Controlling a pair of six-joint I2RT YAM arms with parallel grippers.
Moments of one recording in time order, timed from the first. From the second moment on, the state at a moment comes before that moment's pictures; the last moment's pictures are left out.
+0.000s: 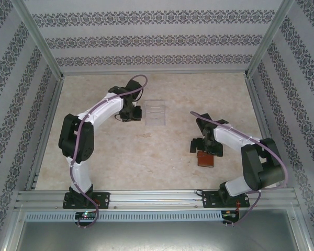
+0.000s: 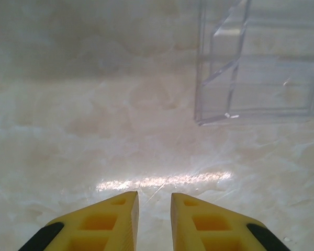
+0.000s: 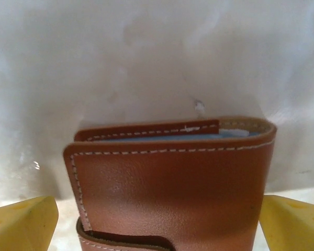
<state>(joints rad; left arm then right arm) -0.43 1.91 1.56 -0.97 0.07 -0.50 0.32 1.49 0.77 -0.84 0.01 0.53</state>
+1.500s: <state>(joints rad) -0.30 1.60 1.09 -0.82 0.10 -0.50 0.82 1.92 1.34 -0.89 0.00 0.84</state>
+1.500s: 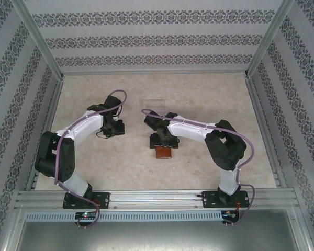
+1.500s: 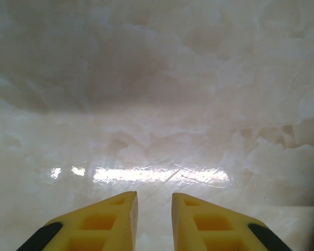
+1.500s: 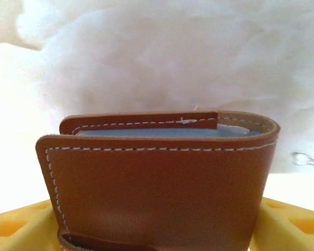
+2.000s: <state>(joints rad) -0.30 1.60 1.08 -0.80 0.17 -0.48 0.83 2.03 1.43 -0.91 0.00 0.89</state>
